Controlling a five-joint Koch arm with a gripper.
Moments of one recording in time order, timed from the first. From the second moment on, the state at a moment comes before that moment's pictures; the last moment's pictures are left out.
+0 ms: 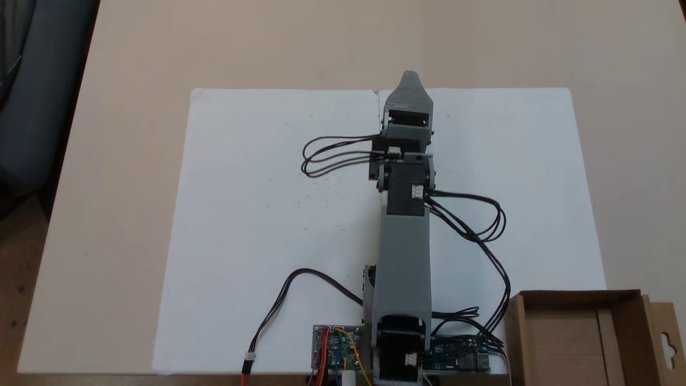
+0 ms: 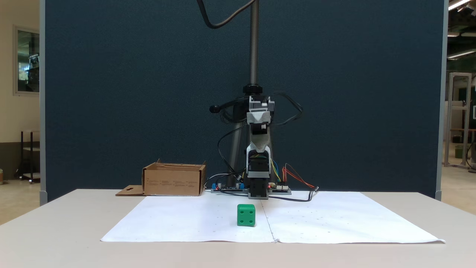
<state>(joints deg) 2.1 123.8 110.2 24.5 3.8</state>
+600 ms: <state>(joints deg) 2.0 106.6 92.2 64.9 3.6</state>
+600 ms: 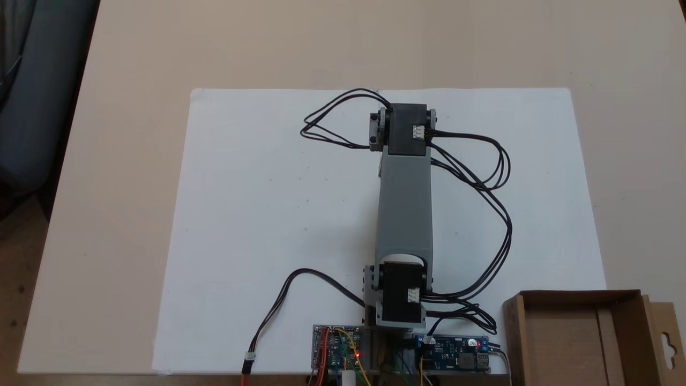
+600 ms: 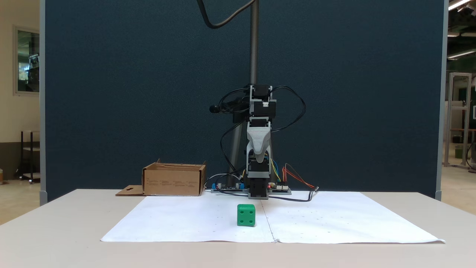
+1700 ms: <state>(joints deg) 10.3 92.2 83.9 64.9 -2.9</state>
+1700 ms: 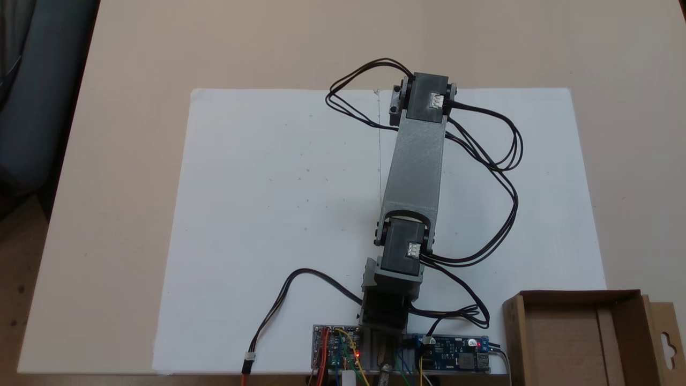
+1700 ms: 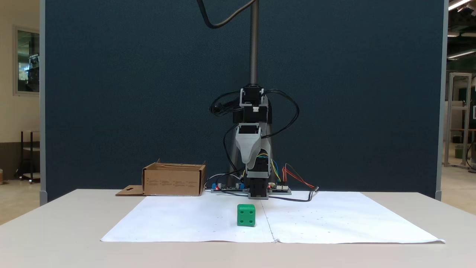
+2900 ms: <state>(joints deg) 9.0 84.3 80.9 58.4 -7.4</state>
